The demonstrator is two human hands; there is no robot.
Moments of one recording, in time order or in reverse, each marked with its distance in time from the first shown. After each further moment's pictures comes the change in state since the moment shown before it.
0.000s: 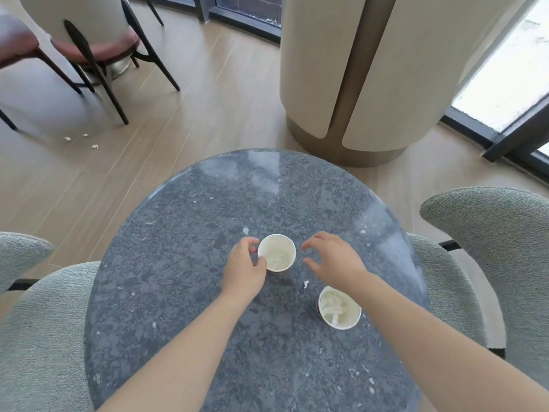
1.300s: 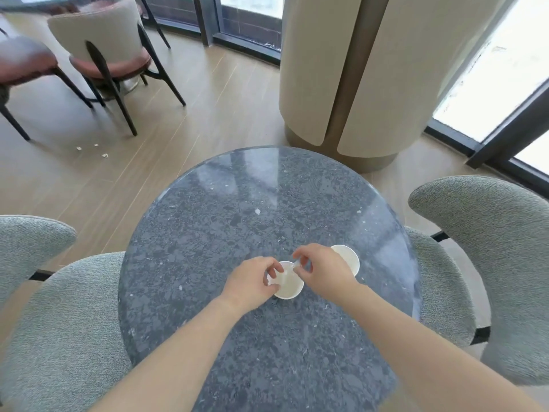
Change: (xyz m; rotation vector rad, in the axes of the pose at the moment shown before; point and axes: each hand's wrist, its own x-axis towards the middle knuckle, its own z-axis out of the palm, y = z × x) left_hand -0.094 -0.030 -0.040 0.321 -0.316 0.312; right_hand -0.092 -0.077 0.027 0.190 0.099 0.028
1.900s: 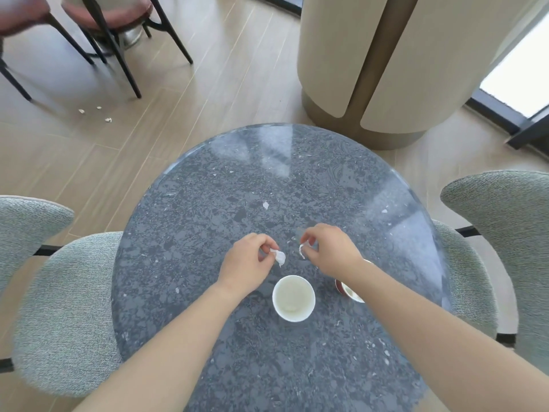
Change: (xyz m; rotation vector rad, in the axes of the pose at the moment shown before) left_hand 0.062 -0.026 -0.012 -0.089 0.186 -0.120; right_hand 0.090 0.030 0.006 -0.021 -0.116 0.024
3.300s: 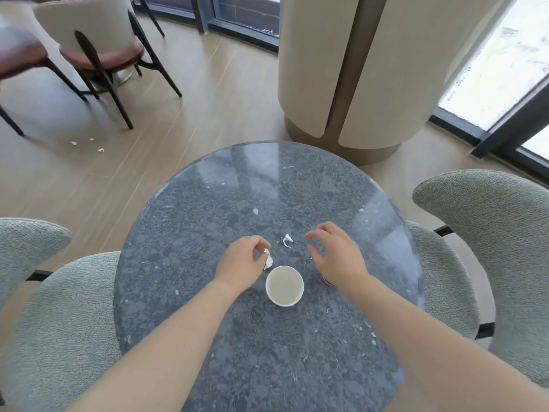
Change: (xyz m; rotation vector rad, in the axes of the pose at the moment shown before) left_hand -0.020 0.009 -0.004 0.018 -0.004 0.058; right_hand -0.069 0.001 -0.006 0.003 0.376 -0.025
